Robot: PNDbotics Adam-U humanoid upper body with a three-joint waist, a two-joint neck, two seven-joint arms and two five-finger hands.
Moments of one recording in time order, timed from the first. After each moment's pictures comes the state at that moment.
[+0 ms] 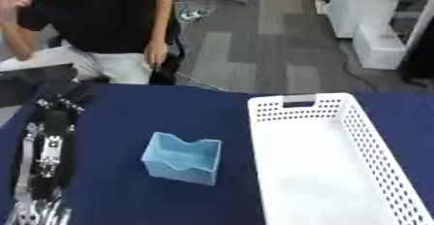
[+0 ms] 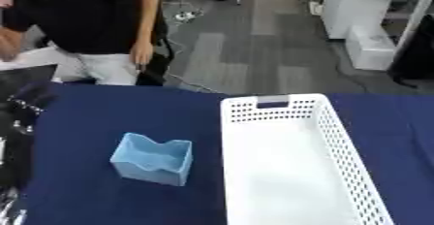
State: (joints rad) left arm 0.04 0.26 0.28 -1.98 0.16 -0.49 0.03; right arm -0.33 -0.34 -0.12 -1.99 -1.24 -0.35 0.75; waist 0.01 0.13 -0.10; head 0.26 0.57
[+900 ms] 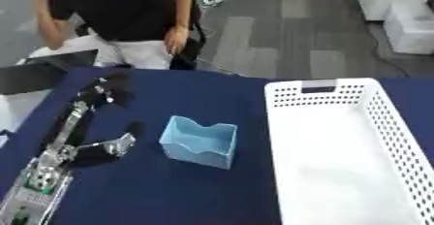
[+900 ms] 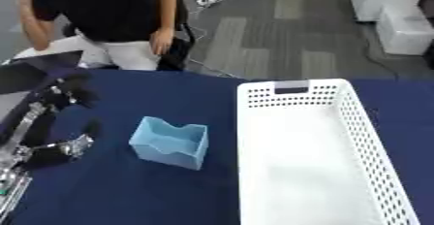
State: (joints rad) left arm 0.05 0.62 0.26 -1.78 -0.19 -0.57 -0.03; right arm -0.30 -0.35 -0.11 -1.99 -1.19 -0.32 0.78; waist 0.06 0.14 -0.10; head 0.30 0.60
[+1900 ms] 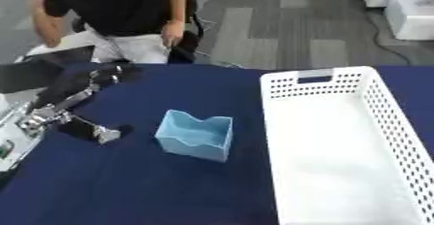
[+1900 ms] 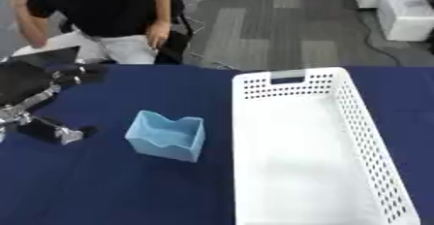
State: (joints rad) left arm -0.11 0.93 0.06 -1.48 -0.32 -0.76 -0.01; right arm -0.30 -0.35 -0.10 -1.99 -1.18 -0.30 0.80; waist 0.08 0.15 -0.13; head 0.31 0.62
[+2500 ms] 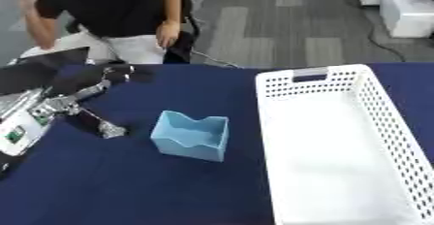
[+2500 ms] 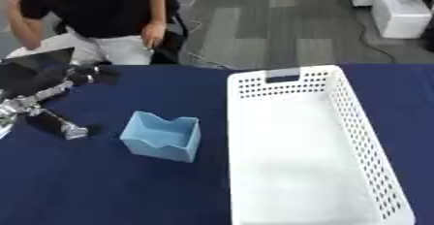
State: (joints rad) left arm -0.23 0.98 -0.02 -1.38 -0.32 -0.83 -0.10; right arm -0.30 -0.35 -0.09 -1.99 -1.18 -0.29 0.81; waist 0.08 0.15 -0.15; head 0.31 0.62
